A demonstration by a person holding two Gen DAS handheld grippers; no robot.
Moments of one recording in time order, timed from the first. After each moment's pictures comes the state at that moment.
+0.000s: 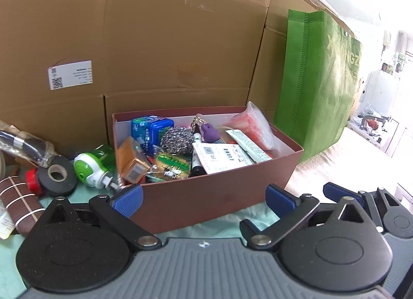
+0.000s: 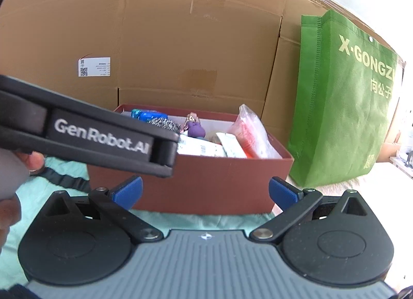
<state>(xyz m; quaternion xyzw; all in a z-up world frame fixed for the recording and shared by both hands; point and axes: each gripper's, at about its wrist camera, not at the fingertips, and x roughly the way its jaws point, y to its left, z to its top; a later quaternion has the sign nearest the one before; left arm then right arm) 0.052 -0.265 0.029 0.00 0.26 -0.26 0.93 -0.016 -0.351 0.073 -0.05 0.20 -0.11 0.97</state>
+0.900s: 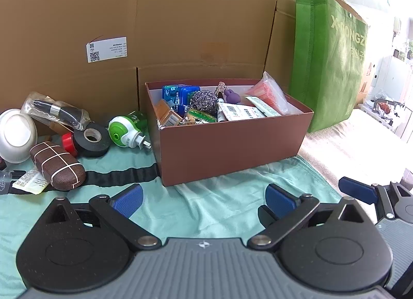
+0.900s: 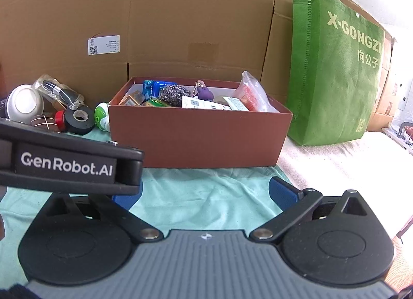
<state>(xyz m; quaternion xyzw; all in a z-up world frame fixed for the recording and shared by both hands) 0.006 -0.227 0.010 0.02 0.29 -0.23 0.93 -0.055 -0.317 0.057 -0.03 0.24 -0.13 0.96</state>
